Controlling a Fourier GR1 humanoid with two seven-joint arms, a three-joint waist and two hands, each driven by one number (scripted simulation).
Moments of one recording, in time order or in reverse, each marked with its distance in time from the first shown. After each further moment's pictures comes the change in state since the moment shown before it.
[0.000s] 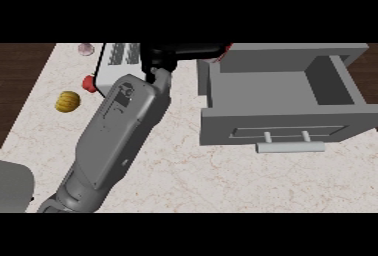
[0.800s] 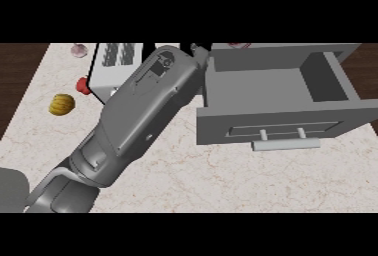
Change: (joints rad) left arm -0.303 0.000 -0.130 0.367 0.247 0.106 -0.131; right arm -0.055 -0.013 0.037 -0.023 0.020 -0.048 0.042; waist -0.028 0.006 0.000
